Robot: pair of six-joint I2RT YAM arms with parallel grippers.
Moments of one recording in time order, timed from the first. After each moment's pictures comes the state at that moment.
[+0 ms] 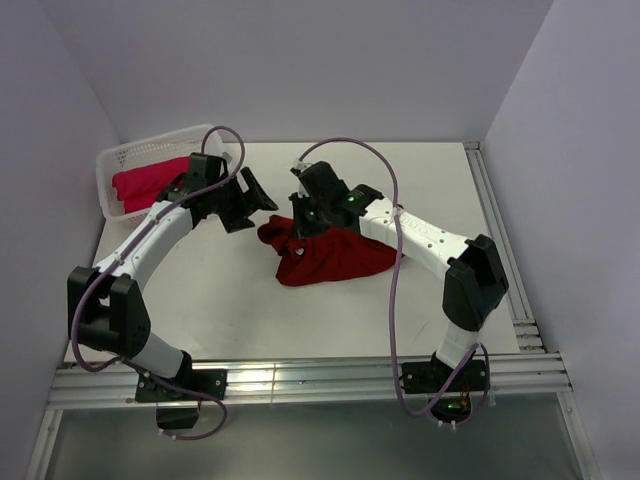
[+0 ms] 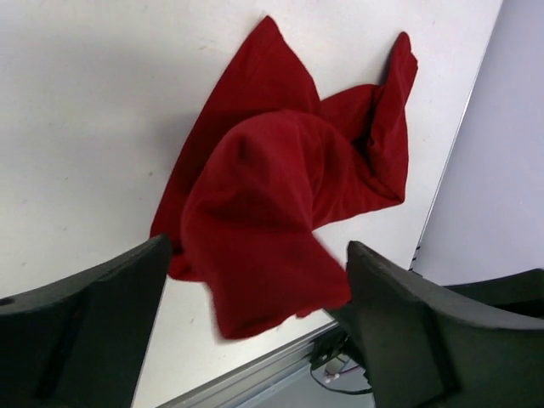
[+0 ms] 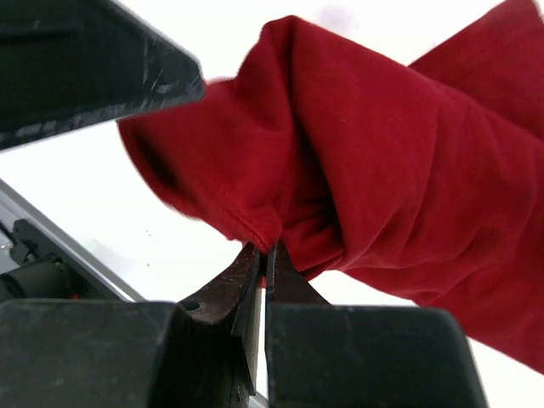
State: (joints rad) left arm -0.27 1.52 1.24 -0.54 0.35 -0.77; right arm 0.76 1.74 1.51 -0.58 -0.10 0.45
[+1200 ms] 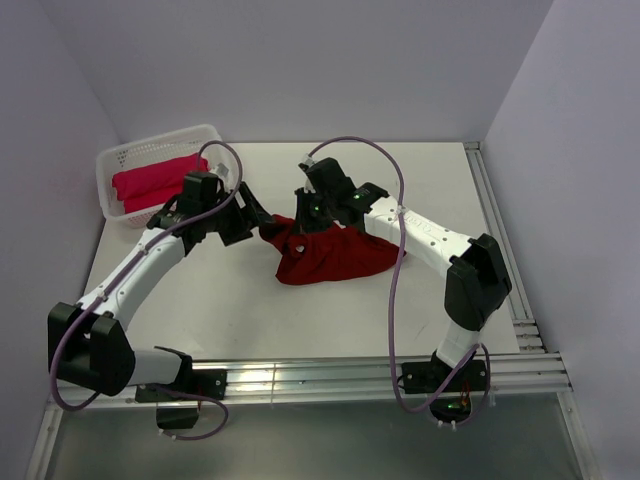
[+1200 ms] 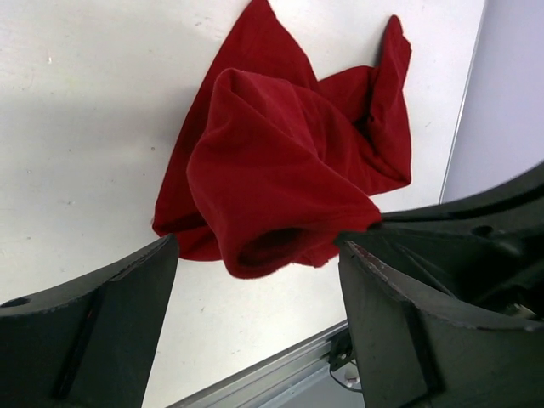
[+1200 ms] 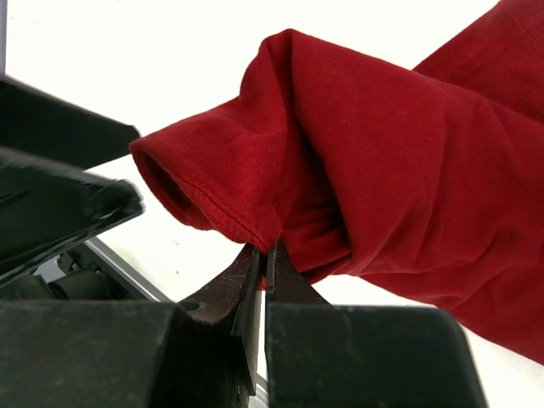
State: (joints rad) left arm -0.32 1.31 1.06 -0.46 0.29 -0.77; right arm 0.72 1.73 1.47 -0.53 -0.17 0.54
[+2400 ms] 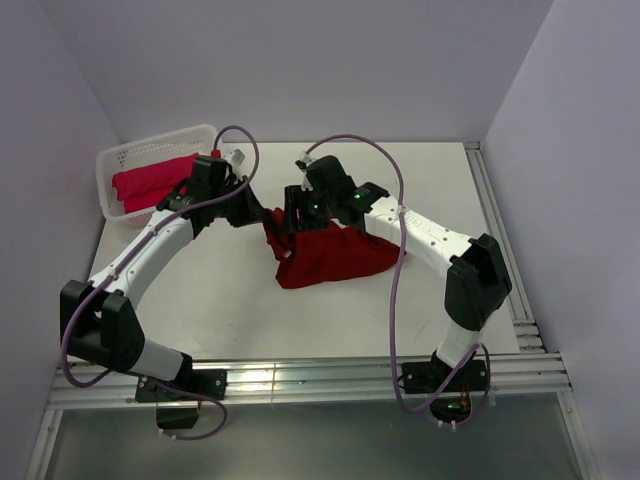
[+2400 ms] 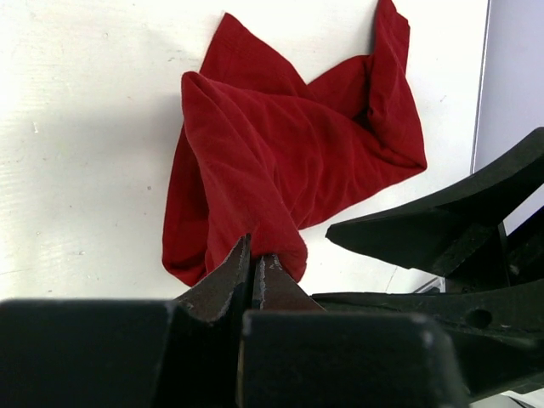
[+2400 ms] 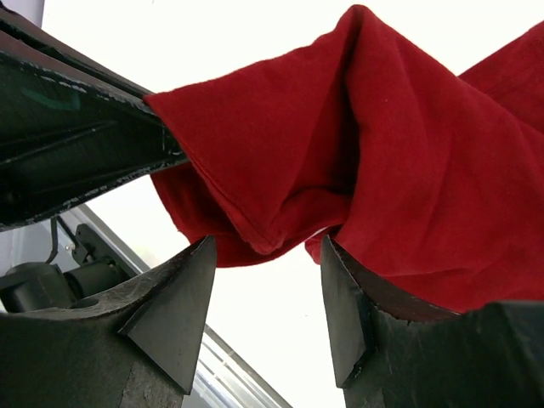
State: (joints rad) left arm -0.34 1.45 1.20 -0.47 0.33 -0.60; right arm 0.71 1.73 1.47 -0.48 -0.22 0.52
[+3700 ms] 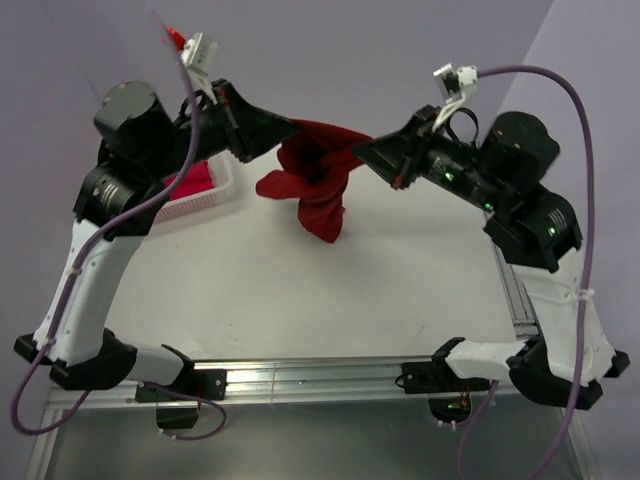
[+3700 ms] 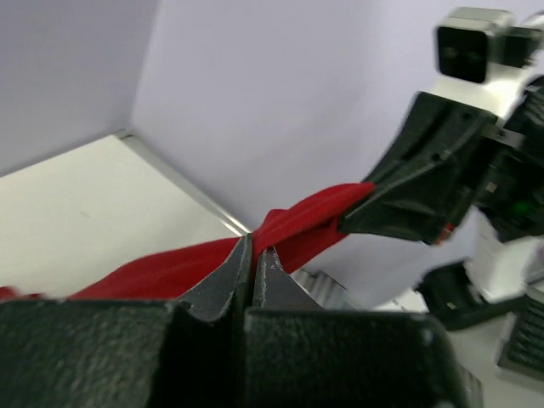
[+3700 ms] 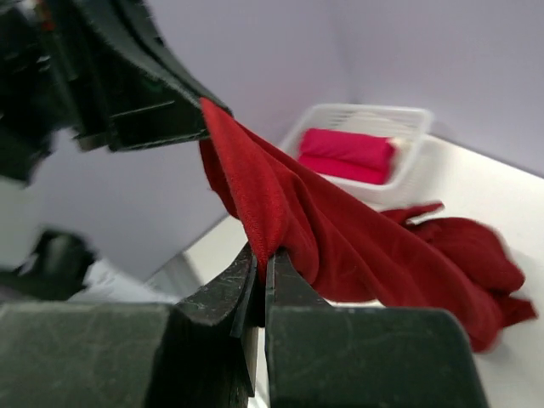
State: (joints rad) left arm -0.55 1.41 2.06 -0.53 0.45 -0.53; right arm 0.60 1.24 1.97 -0.71 -0.26 0.38
